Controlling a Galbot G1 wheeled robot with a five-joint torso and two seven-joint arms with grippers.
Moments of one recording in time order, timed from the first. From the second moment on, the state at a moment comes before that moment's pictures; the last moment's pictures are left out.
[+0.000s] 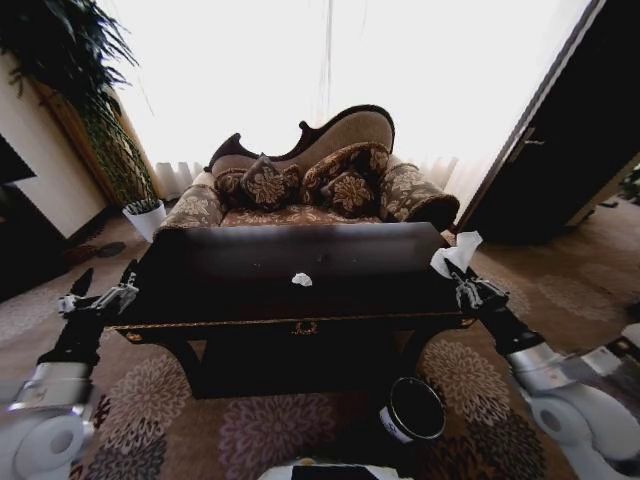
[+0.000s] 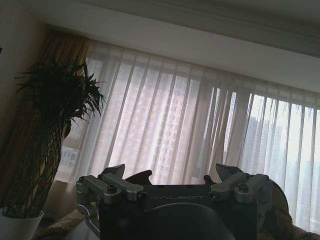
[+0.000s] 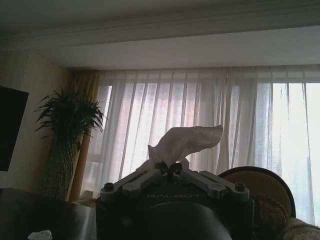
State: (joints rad) left arm 1.59 -1.34 -1.20 -2.34 -0.84 0.13 0.18; right arm -1.74 1.00 1.05 2.20 0.76 0.26 -0.43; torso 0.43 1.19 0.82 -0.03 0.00
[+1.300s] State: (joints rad) left arm 1.59 -1.34 -1.23 -2.34 -0.86 0.13 0.18; right arm -1.59 1.15 0.92 1.32 0.39 0.62 -0.74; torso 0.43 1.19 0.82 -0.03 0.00
